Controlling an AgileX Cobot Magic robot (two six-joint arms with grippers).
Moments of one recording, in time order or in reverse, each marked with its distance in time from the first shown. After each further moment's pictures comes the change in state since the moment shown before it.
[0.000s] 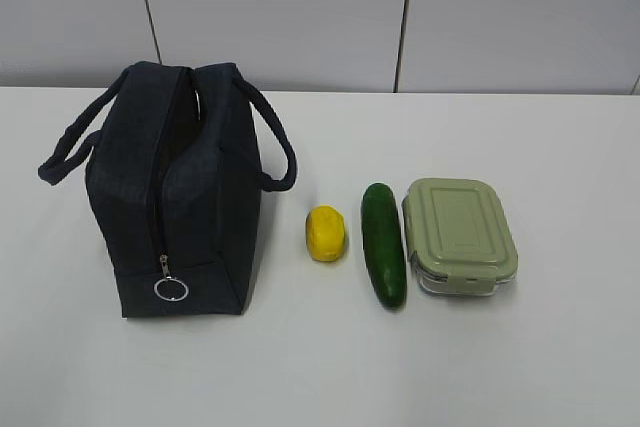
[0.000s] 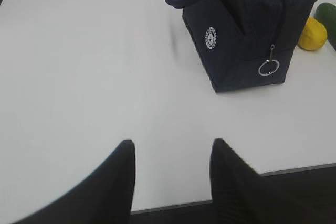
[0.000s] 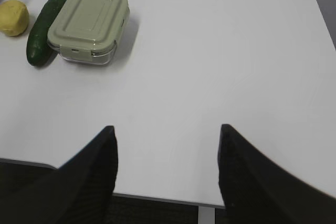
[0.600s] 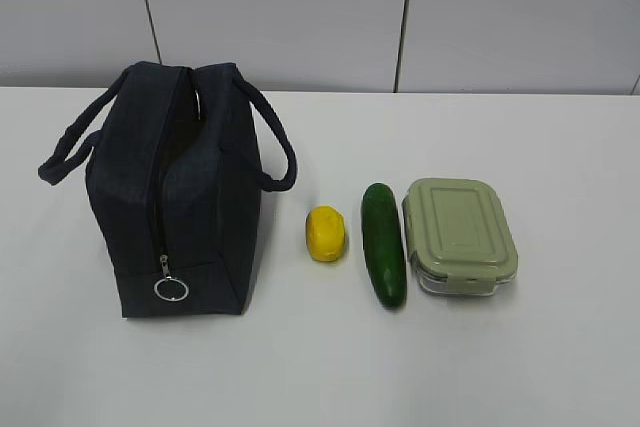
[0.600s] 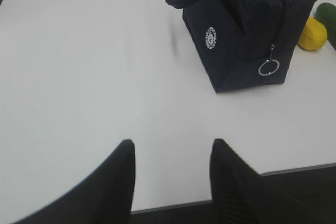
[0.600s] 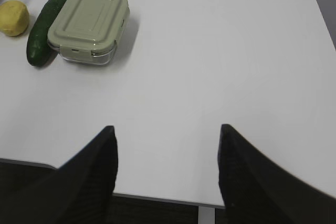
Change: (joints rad) left arm 0.000 0.000 0.000 0.000 0.000 0.000; right arm 0.000 0.000 0.000 0.000 0.000 0.000
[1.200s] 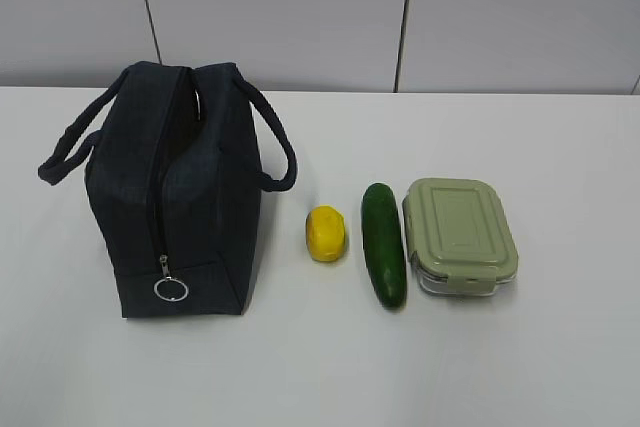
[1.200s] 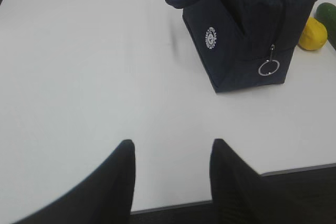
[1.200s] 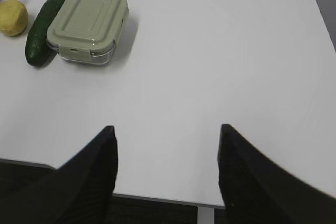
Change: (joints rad) left arm 0.000 0.000 0.000 0.000 0.000 0.000; right arm 0.000 0.000 0.000 -0.002 0.000 0.000
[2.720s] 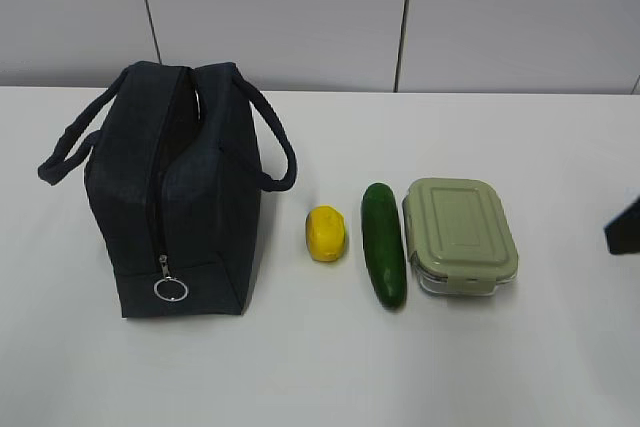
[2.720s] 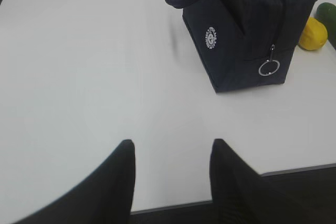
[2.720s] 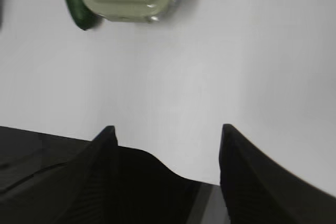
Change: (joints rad) left arm 0.000 0.000 0.000 0.000 0.000 0.000; right arm 0.000 1.167 -0.344 0.341 -0.102 -0.046
